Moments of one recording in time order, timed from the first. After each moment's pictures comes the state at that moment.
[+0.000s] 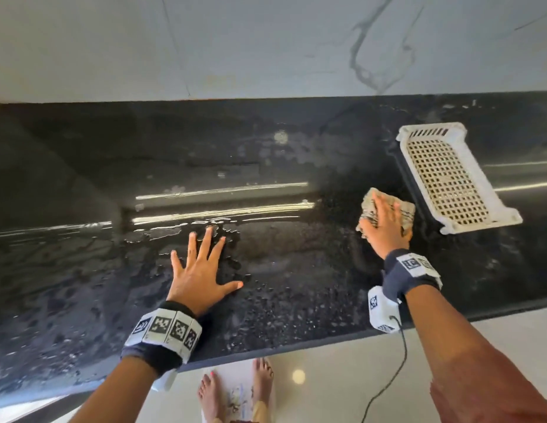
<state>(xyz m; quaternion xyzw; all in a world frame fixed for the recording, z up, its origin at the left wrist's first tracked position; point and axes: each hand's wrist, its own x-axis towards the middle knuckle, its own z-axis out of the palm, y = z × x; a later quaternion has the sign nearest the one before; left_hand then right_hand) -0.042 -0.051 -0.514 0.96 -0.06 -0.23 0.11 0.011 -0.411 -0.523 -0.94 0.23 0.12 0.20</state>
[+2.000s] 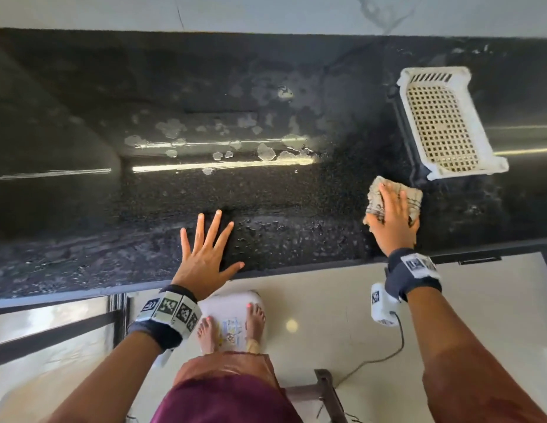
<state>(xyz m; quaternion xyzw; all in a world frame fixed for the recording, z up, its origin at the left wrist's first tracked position) -0.143 -0.065 -0.535 0.96 -0.13 -0.19 0.12 -0.100 -0.431 -0.521 -0.96 0.20 0.09 0.18</state>
